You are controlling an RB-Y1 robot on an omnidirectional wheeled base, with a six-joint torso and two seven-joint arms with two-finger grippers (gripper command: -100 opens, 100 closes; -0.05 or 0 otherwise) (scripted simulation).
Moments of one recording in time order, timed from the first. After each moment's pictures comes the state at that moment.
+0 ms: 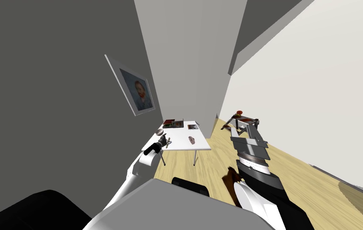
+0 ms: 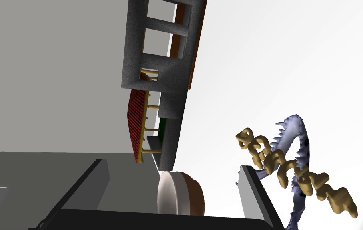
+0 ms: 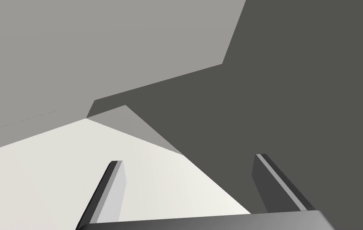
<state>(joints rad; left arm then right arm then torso) 0.28 0.35 0.03 -2.01 0.26 0.51 0.33 0.51 -0.02 0.04 -2.38 -0.10 -0.47 0.10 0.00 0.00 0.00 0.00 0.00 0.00</state>
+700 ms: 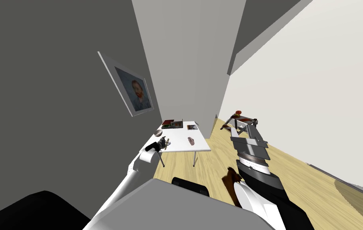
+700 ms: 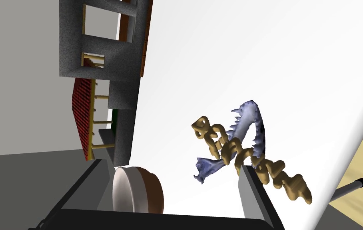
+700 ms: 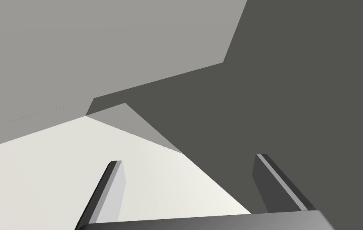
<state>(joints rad) 0.24 0.40 0.04 -1.95 0.32 0.71 0.37 0.51 -0.02 0.04 -2.38 -0.10 -0.47 0.10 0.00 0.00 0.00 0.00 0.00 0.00</state>
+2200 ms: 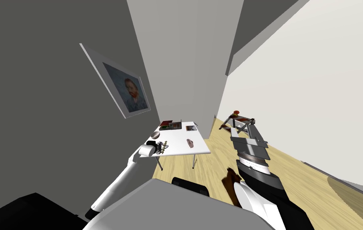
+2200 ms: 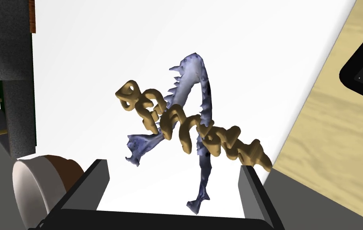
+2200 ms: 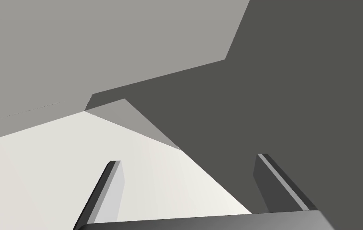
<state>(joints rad) 0.15 0.52 0.07 -1.81 0.46 1.07 0.44 0.51 -0.02 0.04 -2.38 -0.10 -0.47 0.10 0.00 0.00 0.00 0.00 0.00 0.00</state>
